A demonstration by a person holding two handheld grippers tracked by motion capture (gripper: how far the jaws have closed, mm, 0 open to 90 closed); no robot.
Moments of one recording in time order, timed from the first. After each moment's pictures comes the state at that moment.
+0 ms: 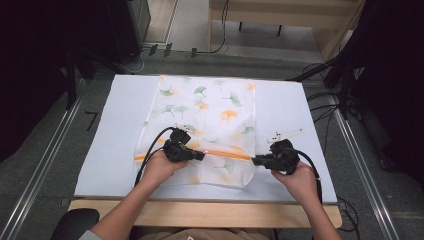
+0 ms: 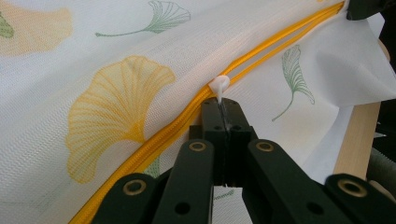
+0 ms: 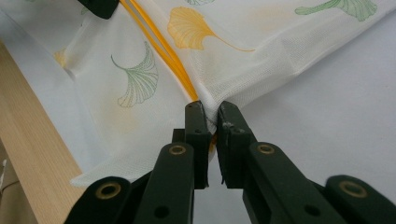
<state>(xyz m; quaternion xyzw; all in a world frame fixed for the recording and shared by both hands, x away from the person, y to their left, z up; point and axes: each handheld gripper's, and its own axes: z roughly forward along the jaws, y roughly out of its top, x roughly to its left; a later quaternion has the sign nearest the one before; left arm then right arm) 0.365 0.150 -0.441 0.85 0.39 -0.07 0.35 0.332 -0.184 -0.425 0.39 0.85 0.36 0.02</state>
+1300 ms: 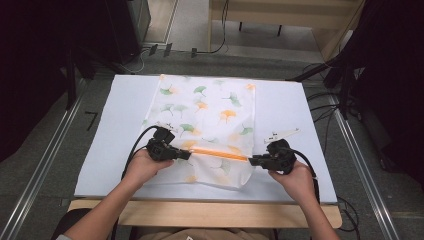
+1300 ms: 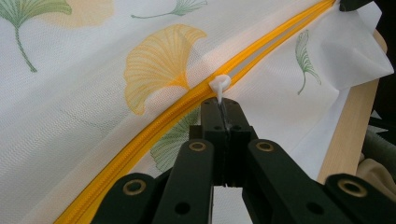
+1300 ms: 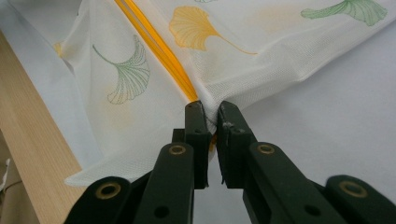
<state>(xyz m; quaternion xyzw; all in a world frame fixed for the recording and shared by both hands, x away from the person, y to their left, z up) 0.359 0.191 -0.429 0.85 0.39 -0.07 0.35 0.334 -0.177 -0.426 0.38 0.85 0.36 0.01</state>
